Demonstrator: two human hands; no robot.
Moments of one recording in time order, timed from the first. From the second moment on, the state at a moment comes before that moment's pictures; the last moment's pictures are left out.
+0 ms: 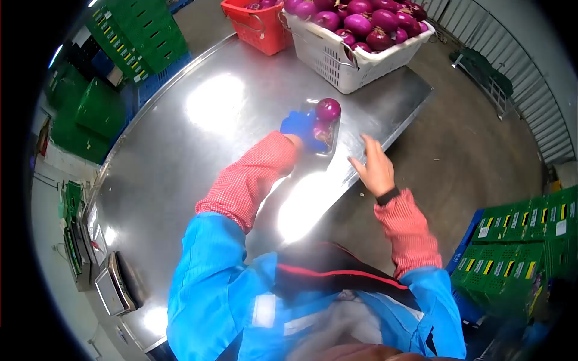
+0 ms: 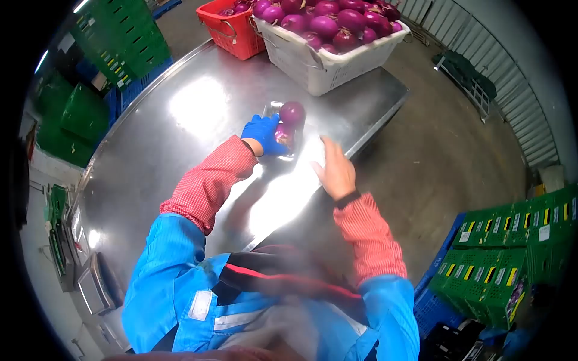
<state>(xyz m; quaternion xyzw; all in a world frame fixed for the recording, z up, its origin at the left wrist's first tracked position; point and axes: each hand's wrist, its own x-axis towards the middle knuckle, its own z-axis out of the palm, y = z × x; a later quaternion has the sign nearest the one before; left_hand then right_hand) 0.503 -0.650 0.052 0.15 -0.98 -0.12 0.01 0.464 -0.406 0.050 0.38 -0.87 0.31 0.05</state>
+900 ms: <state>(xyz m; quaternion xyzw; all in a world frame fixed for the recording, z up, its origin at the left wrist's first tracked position) 0.480 -0.764 -0.091 0.38 -0.47 -0.76 0.24 0.312 -0.555 0.055 0.70 -0.65 0.25 -0.15</state>
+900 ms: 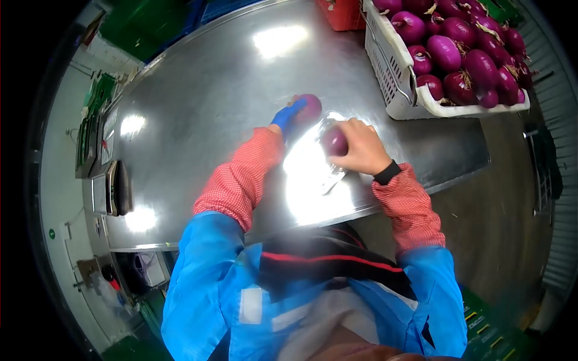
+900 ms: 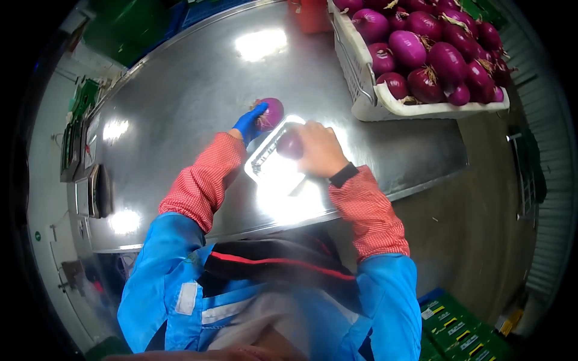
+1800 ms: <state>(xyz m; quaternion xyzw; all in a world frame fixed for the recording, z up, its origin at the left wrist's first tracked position) 0.683 -0.494 -0.021 0.53 -0.39 -0.57 0.50 0.308 -0.473 -0.042 0.55 -0.69 0.47 -0.08</state>
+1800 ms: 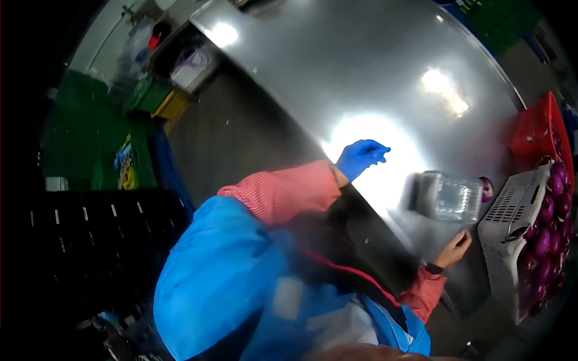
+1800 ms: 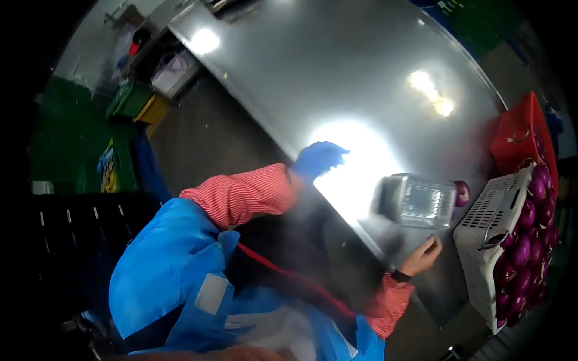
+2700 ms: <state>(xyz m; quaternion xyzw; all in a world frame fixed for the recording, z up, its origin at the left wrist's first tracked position) 0.667 0.042 -0.397 0.63 0.02 -0.67 0.38 0.550 -0.240 -0.313 0.80 -0.53 -0.17 -0.25</state>
